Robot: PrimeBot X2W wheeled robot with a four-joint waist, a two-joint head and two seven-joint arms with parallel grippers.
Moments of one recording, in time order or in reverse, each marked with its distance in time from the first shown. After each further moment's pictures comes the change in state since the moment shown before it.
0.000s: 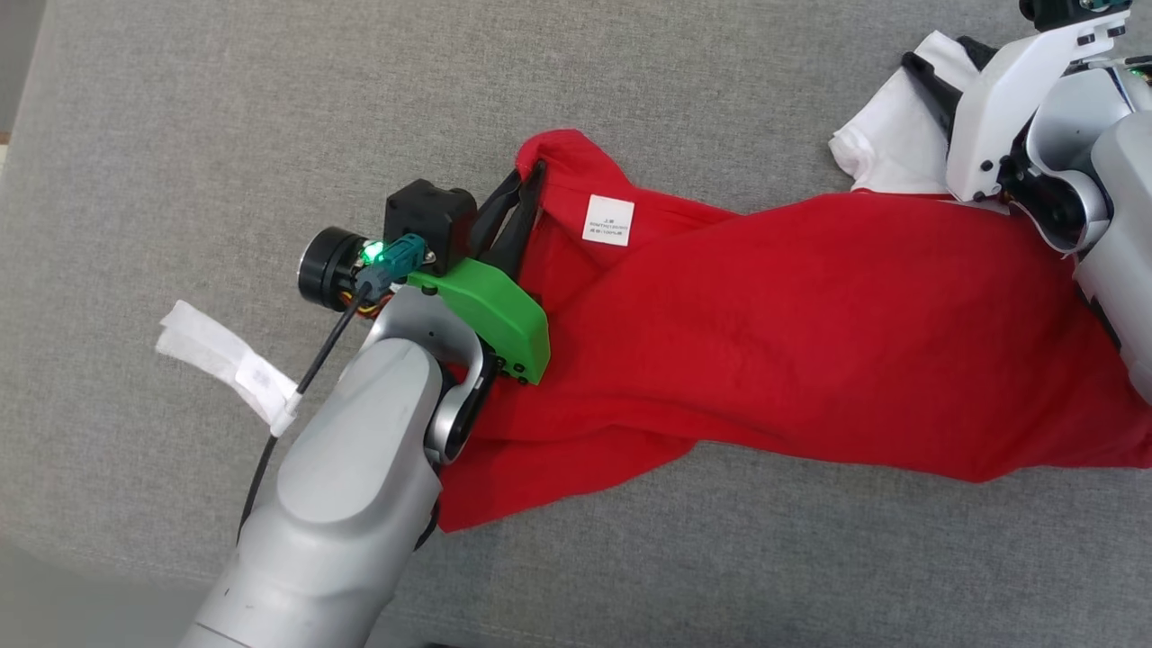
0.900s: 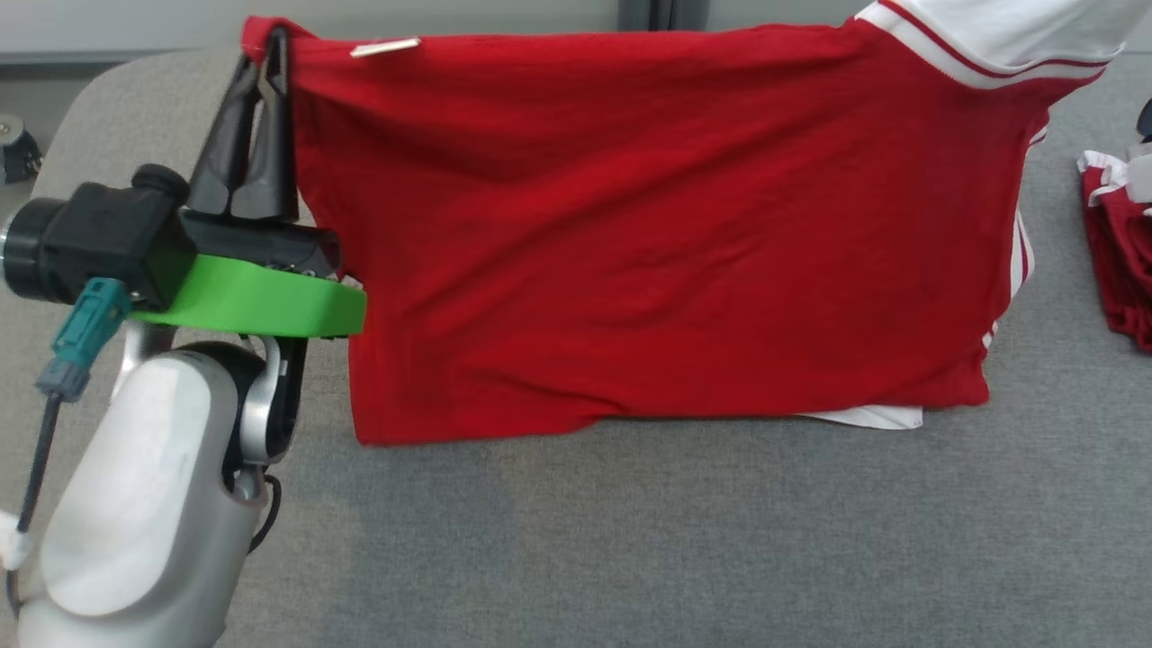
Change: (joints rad) left arm 0.131 0.244 0.183 -0.506 0.014 0.183 -0.067; right arm 0.390 -0.103 -0.495 -0.664 -0.165 0.000 -0.501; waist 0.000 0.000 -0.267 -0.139
